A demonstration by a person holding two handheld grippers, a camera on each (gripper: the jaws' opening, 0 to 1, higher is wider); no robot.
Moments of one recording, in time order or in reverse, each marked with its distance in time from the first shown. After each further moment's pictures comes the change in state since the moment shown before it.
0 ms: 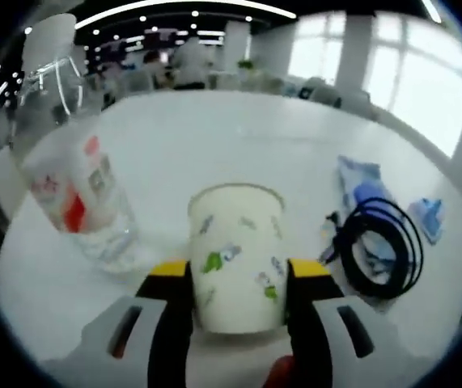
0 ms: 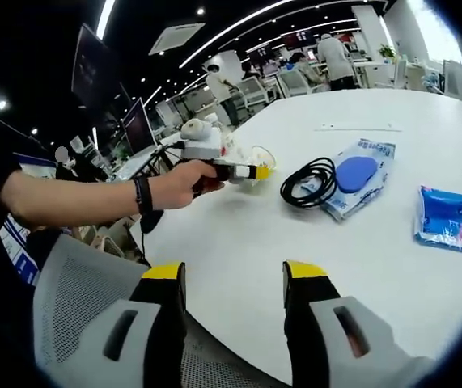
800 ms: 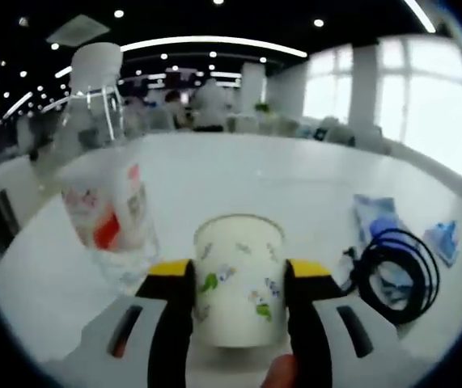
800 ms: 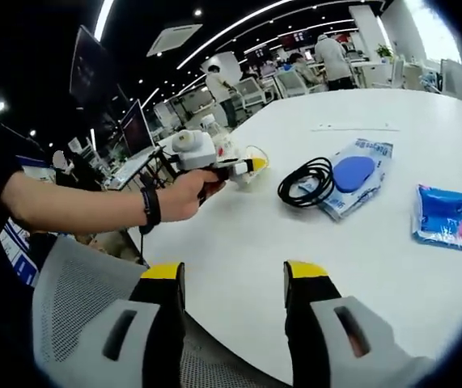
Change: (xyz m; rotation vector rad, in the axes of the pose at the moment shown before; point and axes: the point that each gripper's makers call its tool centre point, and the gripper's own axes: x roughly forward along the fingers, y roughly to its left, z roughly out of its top) left arm 0.003 0.021 0.025 -0.049 -0.259 0.101; right arm 0.000 0.001 -0.006 -0.002 0.008 -0.009
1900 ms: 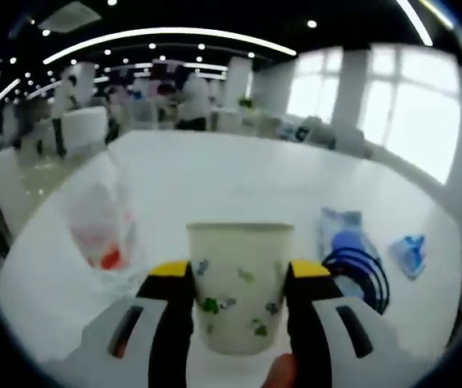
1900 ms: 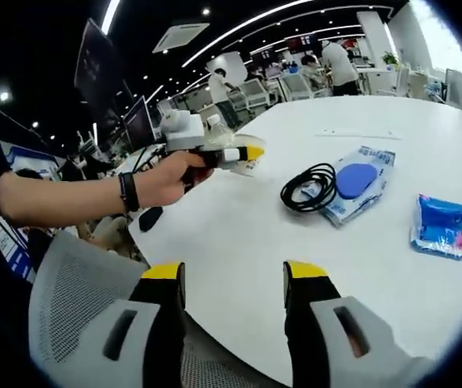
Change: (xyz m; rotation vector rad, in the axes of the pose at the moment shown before) left arm -0.021 -0.021 0.031 -0.032 0.040 -0.108; right arm 0.001 0.004 0.004 -0.040 0.001 -0.006
